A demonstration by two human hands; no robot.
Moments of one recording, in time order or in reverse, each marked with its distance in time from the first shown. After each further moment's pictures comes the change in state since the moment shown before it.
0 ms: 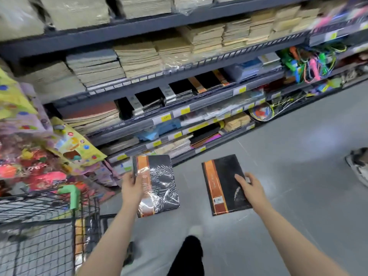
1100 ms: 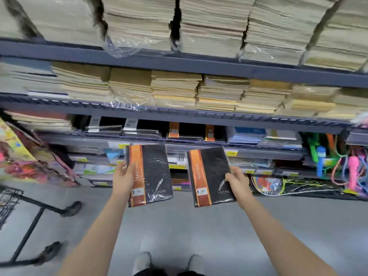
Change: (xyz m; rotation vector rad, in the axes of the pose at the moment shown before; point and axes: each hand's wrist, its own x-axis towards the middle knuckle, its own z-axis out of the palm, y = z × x) left_hand 0.077 0.160 0.319 -0.319 0.372 -0.224; right_hand 0.383 -0.190 -0.135 -0.175 -0.473 -0.135
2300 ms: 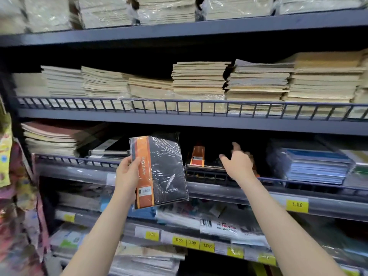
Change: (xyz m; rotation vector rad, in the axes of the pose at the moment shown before) left_hand 0.153 -0.058 0.062 -0.430 0.059 0.616; right_hand 0.234 -0.024 0.132 -0.522 0.357 -0.827
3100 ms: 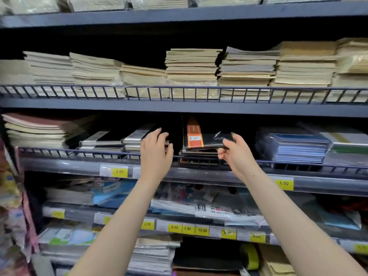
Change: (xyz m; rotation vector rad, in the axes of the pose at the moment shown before) left_hand 0.002 -0.022 0.054 0.967 -0.094 0.850; right_hand -0.063 -0.012 -0.030 1.197 -0.134 0.116
